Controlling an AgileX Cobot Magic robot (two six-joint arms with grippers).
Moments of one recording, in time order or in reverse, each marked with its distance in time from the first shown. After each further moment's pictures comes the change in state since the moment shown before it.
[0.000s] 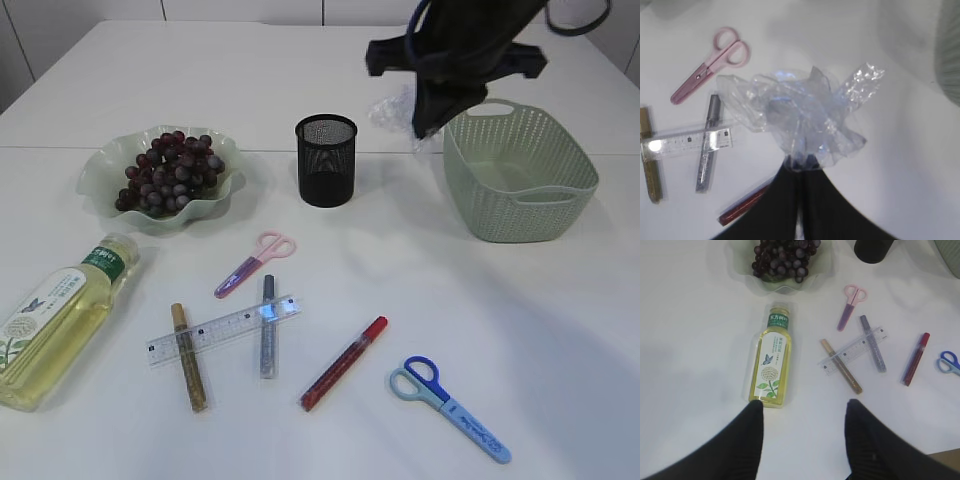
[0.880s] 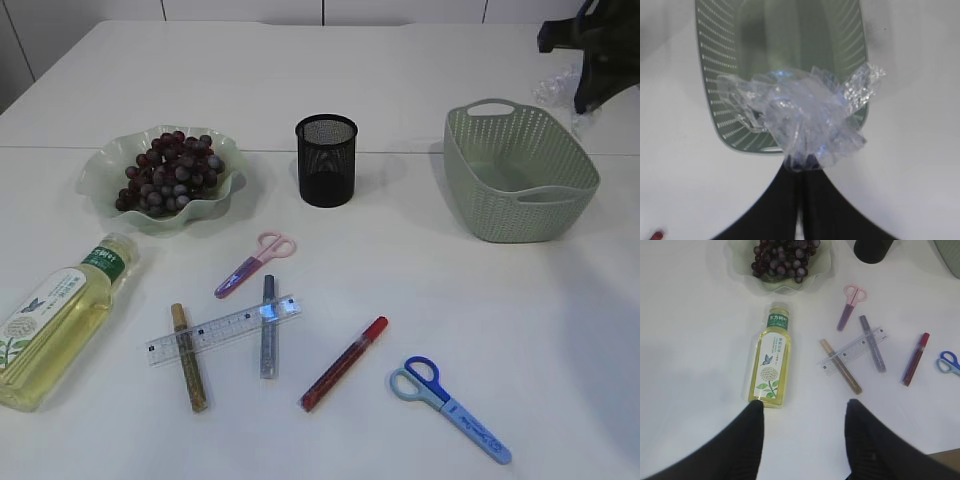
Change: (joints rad) left arm 0.000 0.000 0.000 0.001 0.000 0.000; right arm -0.364 0.024 -0.052 -0.079 0.015 -0.066
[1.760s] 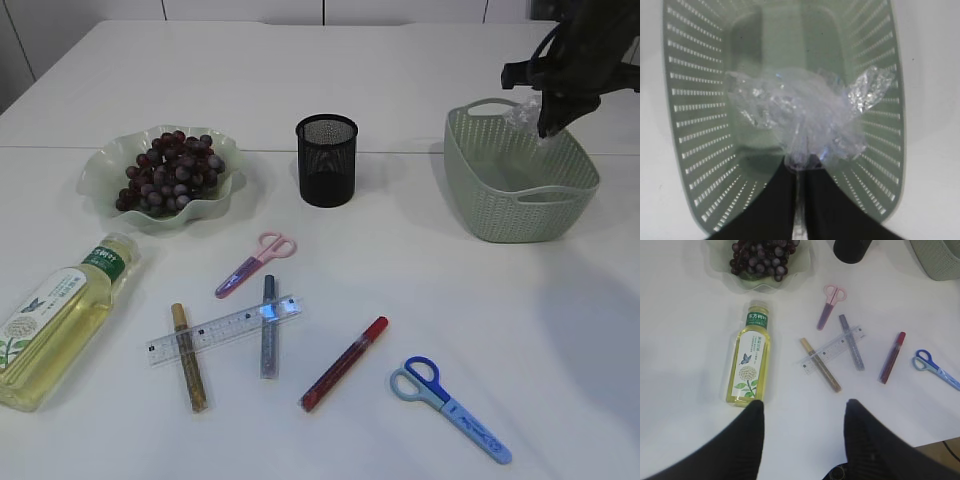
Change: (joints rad) left arm 0.000 0.000 0.000 -0.070 0.000 0.000; right arm 0.000 0.256 -0.205 -0.018 -0.025 -0.011
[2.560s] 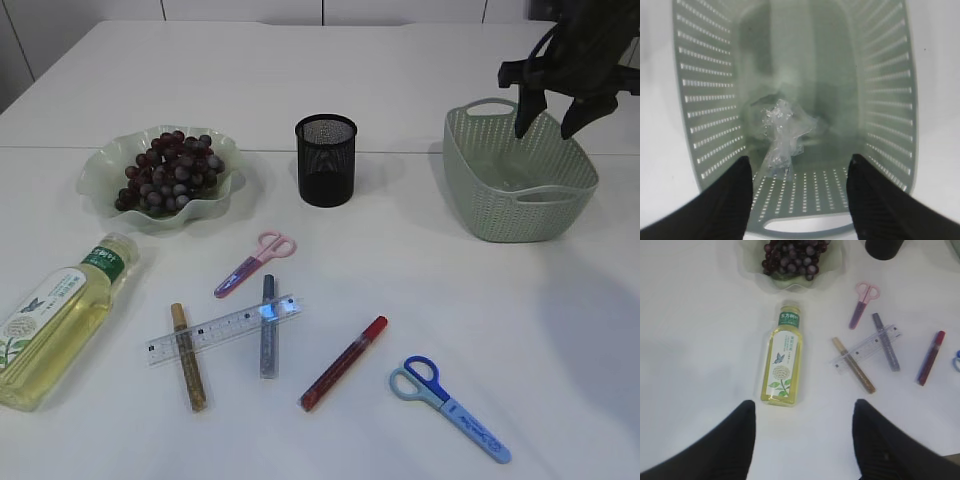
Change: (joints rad) left arm 0.000 0.023 0.000 0.116 0.000 -0.002; right arm 0.000 -0.002 0.000 0.039 0.016 -0.001
